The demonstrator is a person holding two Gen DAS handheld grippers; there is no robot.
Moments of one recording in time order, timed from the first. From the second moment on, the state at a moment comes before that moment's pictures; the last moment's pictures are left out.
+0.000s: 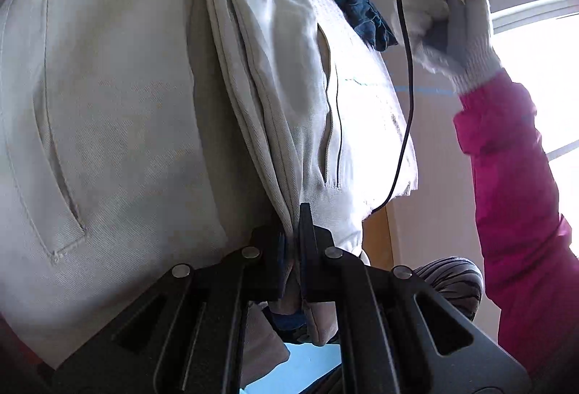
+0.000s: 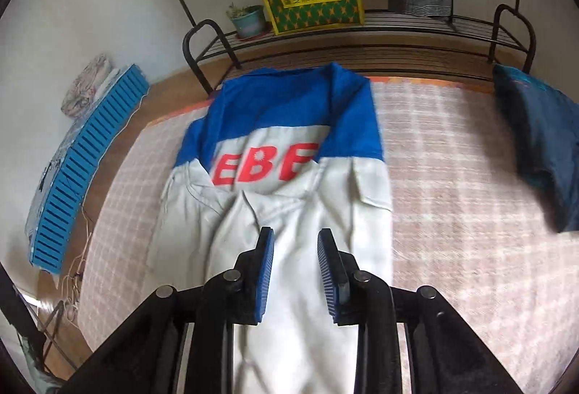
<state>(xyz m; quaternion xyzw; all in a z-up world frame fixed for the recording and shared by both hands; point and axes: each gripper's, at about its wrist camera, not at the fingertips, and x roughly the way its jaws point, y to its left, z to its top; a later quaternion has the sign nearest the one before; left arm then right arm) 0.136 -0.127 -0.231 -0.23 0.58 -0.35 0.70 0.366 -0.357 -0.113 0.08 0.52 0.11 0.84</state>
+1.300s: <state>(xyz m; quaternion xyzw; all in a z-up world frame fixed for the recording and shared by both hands) 0.110 0.015 -0.185 -0.17 0.49 -0.24 0.82 0.191 -0.330 -0.137 0.04 0.50 0.17 0.85</state>
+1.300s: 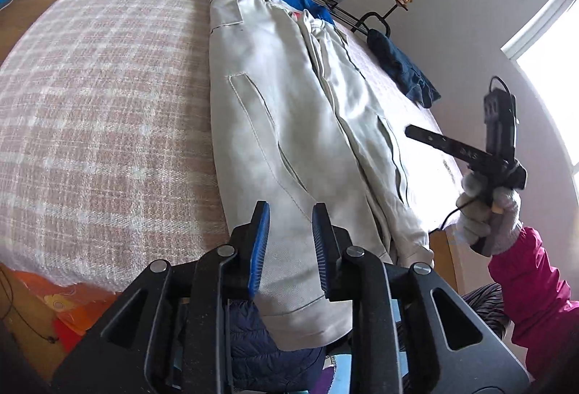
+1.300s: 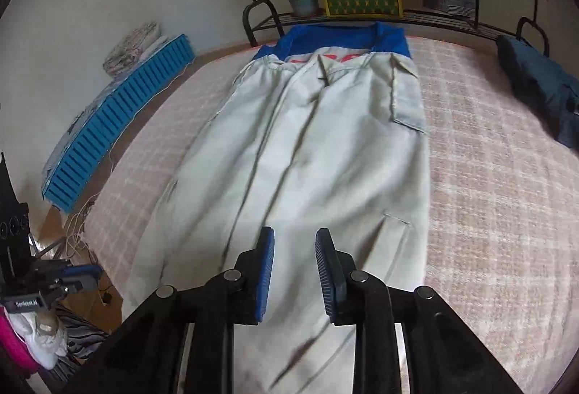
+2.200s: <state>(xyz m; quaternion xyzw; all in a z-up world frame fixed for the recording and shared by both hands) 0.105 0.050 -0.247 -0.31 0.57 -0.25 0.71 0.114 -0.433 -0.193 0.24 0.56 0.25 0.75</state>
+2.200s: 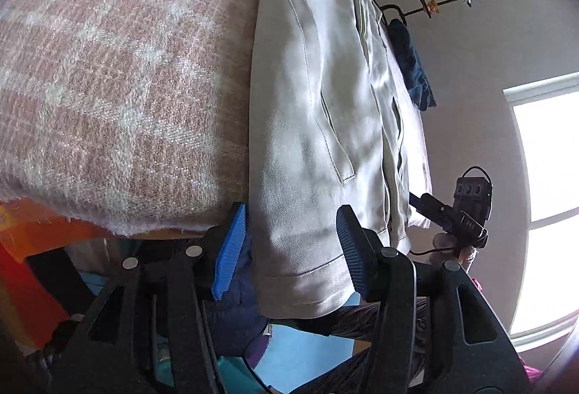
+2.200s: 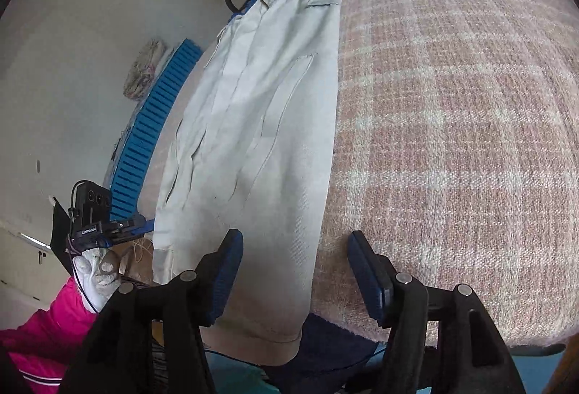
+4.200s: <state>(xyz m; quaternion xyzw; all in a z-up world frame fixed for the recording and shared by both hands) 0.115 -0.141 -0.200 -0.06 0.56 -0.37 0.74 -0.015 -0.380 -0.133 -0.04 0.48 0.34 0.80</state>
